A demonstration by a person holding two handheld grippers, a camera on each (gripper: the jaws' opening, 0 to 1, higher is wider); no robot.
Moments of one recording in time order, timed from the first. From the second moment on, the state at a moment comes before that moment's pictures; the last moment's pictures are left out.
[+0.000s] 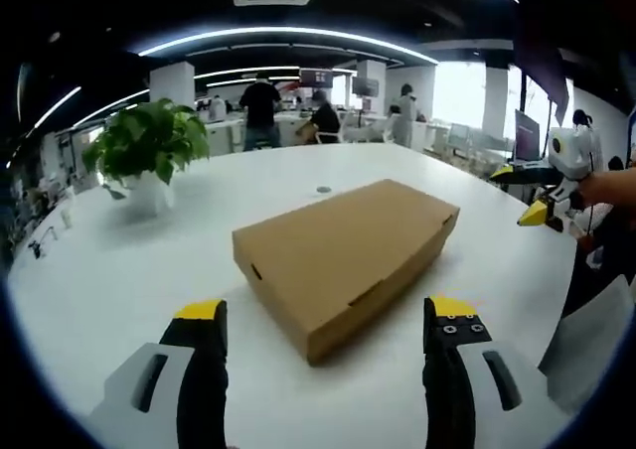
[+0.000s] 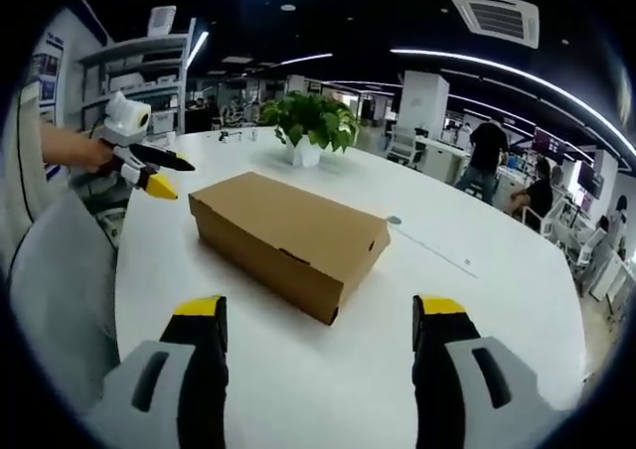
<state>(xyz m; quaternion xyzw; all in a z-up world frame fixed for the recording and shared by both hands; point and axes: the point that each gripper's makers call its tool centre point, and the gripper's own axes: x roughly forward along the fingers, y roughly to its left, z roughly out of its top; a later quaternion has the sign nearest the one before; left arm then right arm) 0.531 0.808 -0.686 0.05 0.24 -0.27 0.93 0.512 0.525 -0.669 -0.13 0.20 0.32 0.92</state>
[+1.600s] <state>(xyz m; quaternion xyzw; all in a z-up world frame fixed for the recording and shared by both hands) 0.557 0.792 -0.726 0.06 0.26 -0.24 0.93 0.585 0.568 -0.724 -0.14 0.23 0.38 0.88</state>
